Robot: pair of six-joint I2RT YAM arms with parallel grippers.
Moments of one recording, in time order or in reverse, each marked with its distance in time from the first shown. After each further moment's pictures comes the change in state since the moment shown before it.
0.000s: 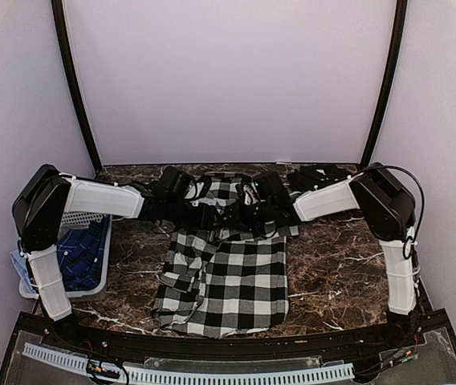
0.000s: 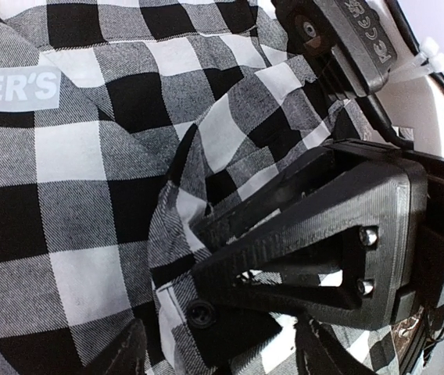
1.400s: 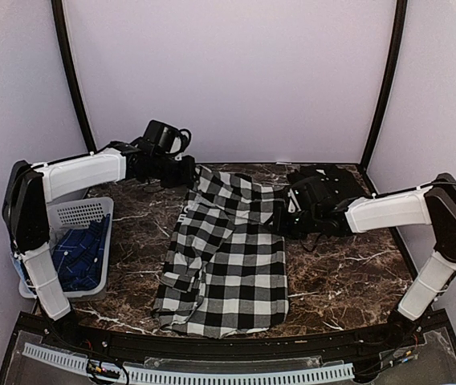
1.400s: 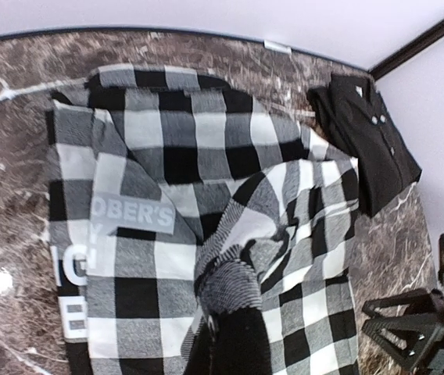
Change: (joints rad) left arm 0.083 -0.029 0.318 -0.301 -0.196 -0.056; right arm -0.030 -0.499 -0.441 -0.183 0.404 -0.127
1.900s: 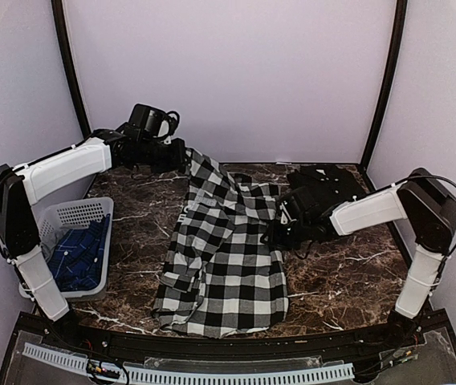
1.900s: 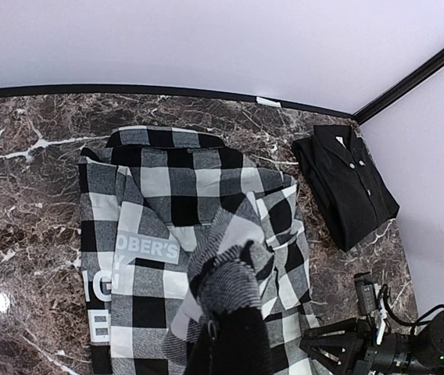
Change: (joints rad) left arm 0.055 -0.108 0.069 -0.068 -0.034 -0.002; right arm 0.012 0.137 0.014 0.019 -0.053 0.029
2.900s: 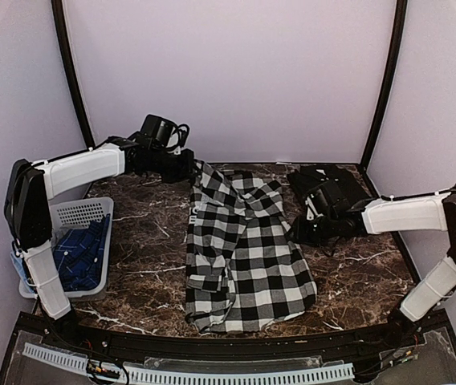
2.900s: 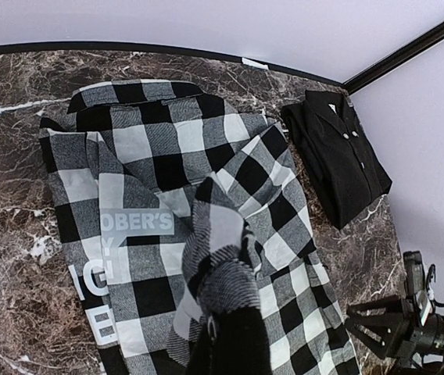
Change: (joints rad) left arm 0.003 0.103 -0.003 0.049 0.127 -0.022; right arm -0.105 -0.215 -0.087 -0.205 0.064 -0.103
